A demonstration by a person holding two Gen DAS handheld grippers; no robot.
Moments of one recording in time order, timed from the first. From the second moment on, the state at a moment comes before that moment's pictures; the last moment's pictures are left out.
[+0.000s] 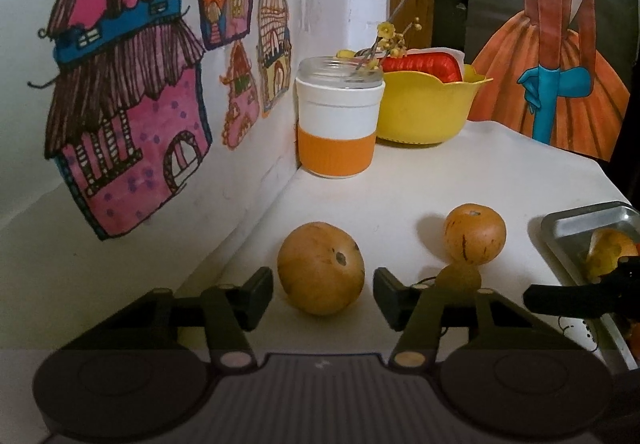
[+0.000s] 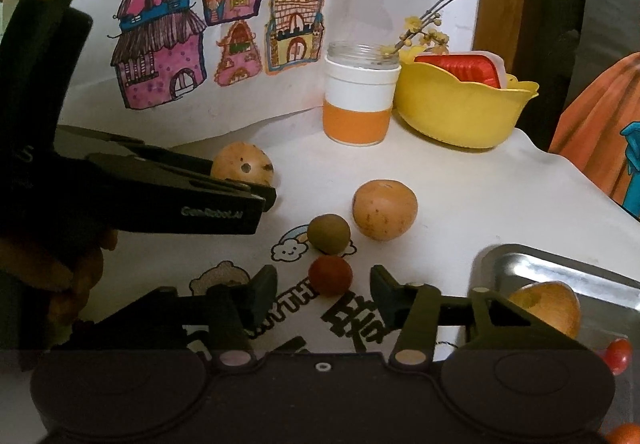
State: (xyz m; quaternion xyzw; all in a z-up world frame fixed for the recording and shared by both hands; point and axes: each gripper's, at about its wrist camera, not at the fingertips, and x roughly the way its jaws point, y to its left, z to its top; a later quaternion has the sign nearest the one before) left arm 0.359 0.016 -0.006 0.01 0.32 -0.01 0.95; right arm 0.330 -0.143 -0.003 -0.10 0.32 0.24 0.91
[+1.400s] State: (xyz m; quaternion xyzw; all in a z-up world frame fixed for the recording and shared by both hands) left arm 0.285 -0.010 0.002 0.03 0.35 -0.07 0.93; right arm 0.264 -0.172 0.014 -0.06 0.33 0.26 0.91
